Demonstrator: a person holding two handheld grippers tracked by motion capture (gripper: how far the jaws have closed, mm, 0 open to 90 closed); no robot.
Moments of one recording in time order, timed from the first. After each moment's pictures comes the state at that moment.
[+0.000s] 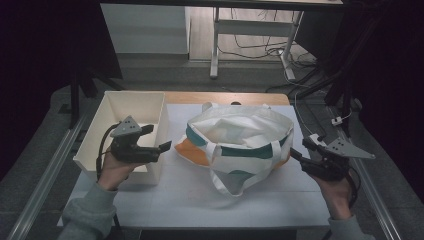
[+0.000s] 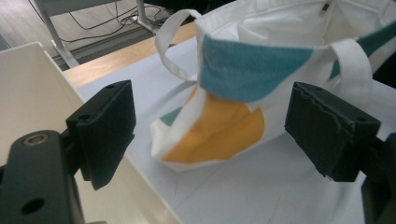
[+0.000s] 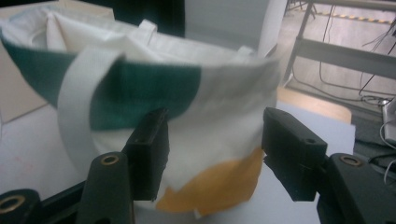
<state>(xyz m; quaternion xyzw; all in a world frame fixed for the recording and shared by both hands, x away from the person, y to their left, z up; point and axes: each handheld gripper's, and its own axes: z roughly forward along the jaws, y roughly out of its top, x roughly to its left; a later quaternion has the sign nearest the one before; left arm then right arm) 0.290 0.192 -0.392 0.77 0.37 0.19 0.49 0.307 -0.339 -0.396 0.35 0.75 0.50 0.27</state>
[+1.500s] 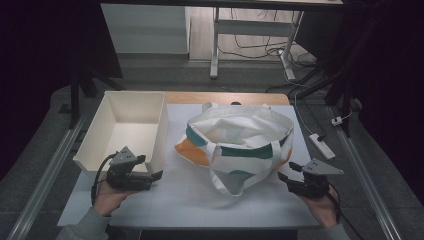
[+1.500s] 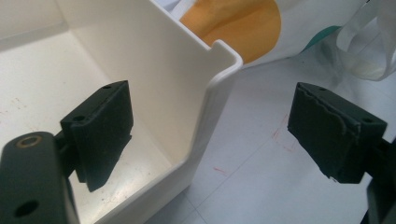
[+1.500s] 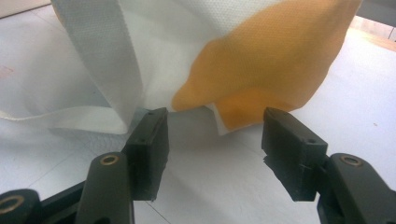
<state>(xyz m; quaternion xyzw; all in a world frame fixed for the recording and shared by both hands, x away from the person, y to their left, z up) 0.262 0.206 -0.466 0.79 0.42 0.14 0.43 0.300 -0.330 -0.472 0.34 0.81 0.42 0.24</state>
